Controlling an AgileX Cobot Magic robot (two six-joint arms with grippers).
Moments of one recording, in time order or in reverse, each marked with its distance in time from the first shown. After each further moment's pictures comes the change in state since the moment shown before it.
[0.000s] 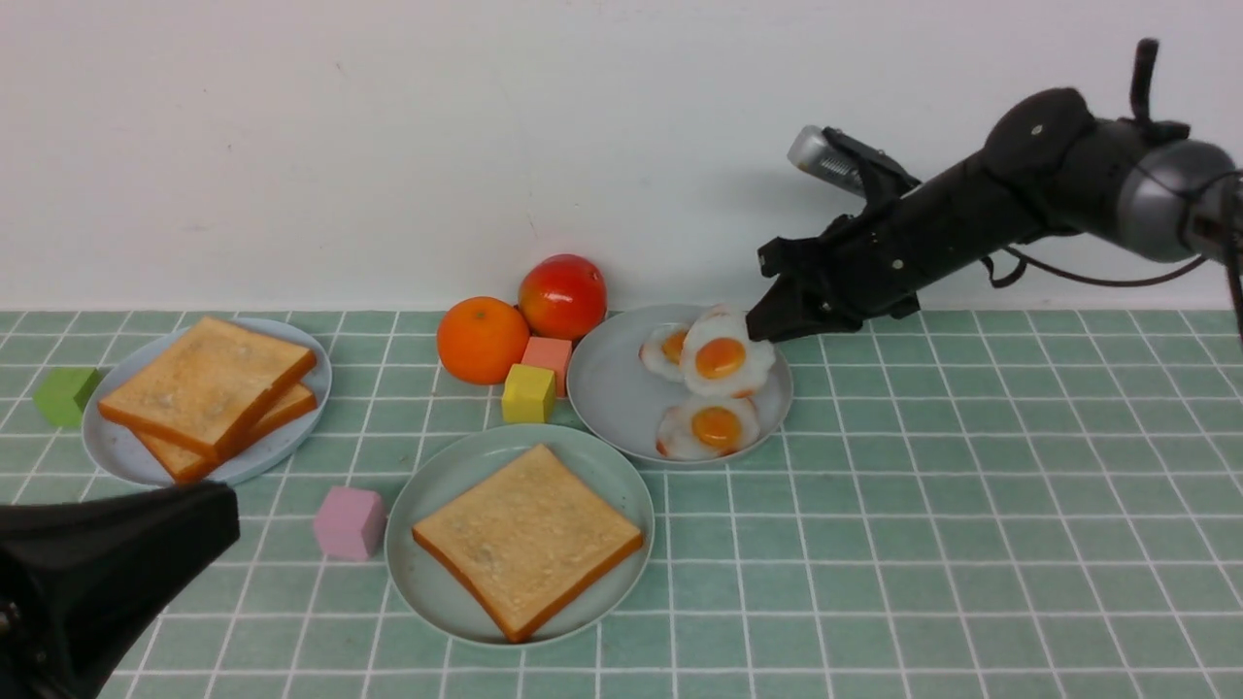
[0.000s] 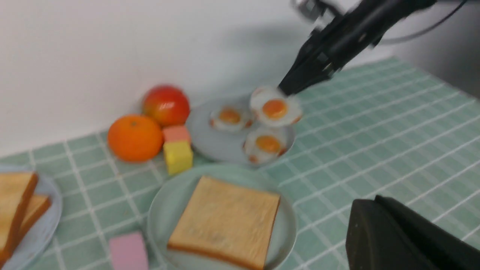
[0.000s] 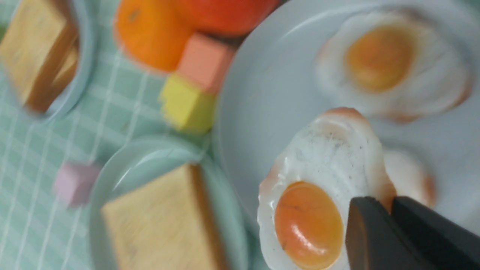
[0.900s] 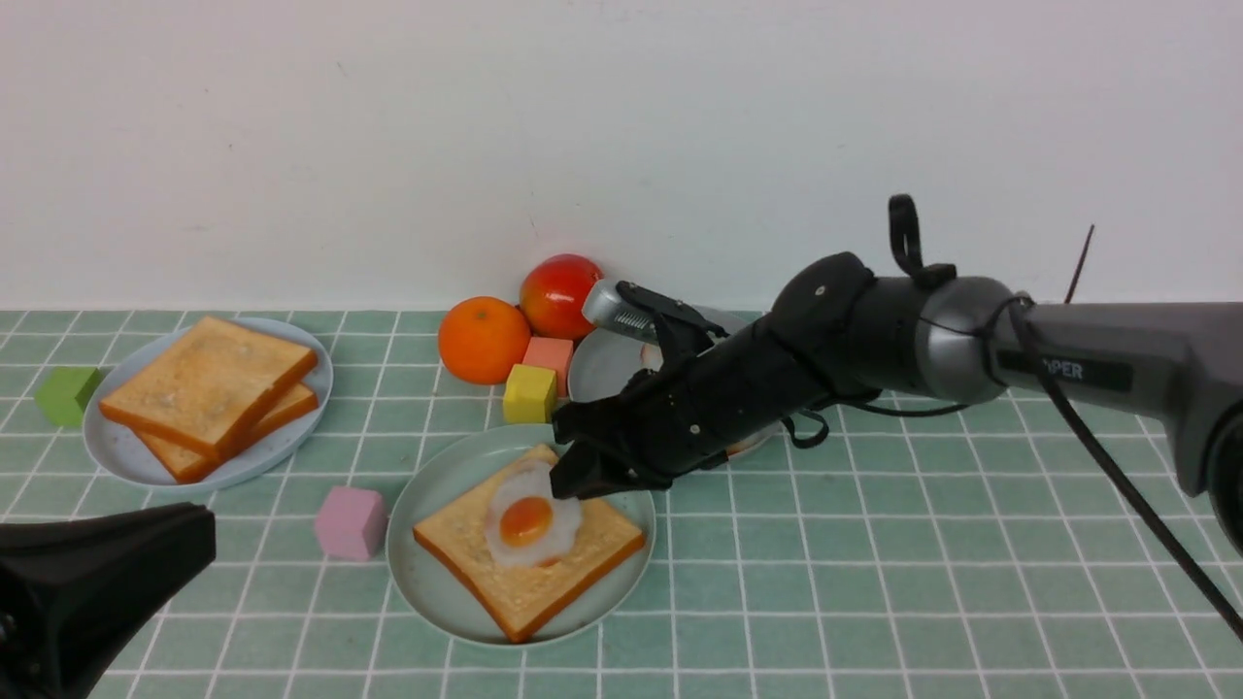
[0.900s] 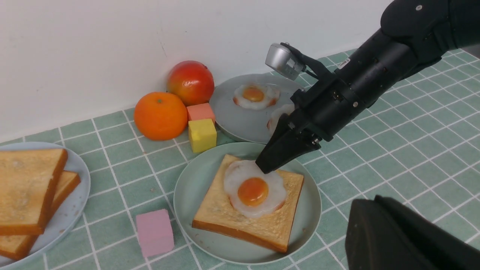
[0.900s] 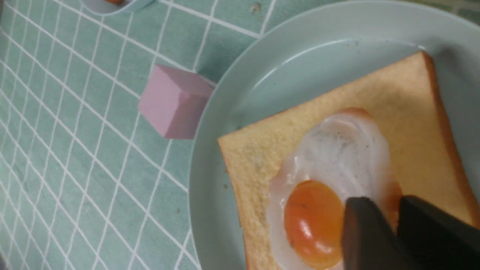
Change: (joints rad) right arm 0.301 0.025 0.249 0.254 -0.258 -0.101; left arm 0.000 0.000 0.000 0.069 0.052 -0.044
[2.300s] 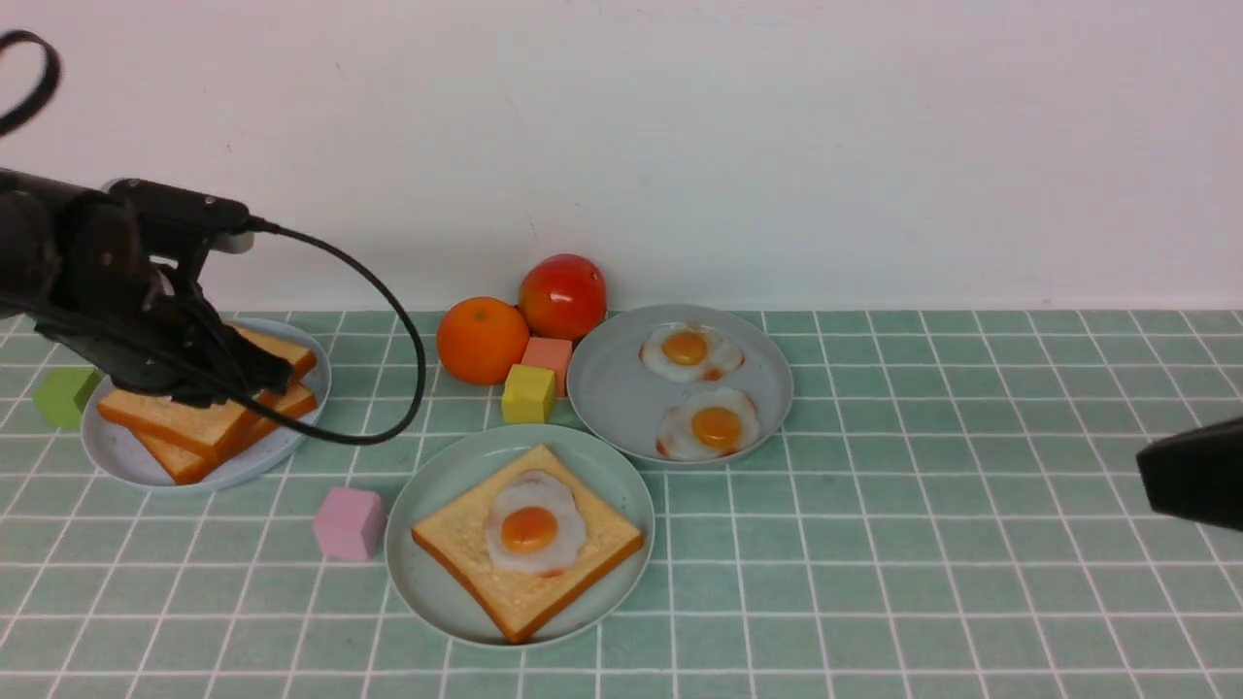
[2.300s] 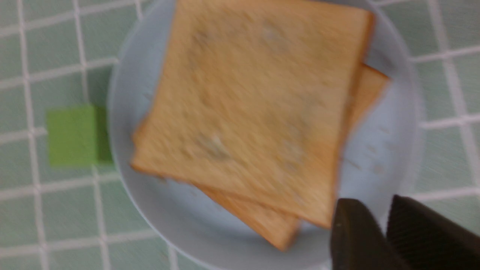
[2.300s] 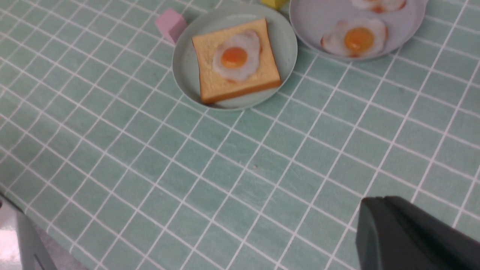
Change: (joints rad) right arm -0.090 -1.337 0.533 -0.735 0.338 0.394; left arm 0.644 1.318 -0.731 -0.057 0.088 0.396
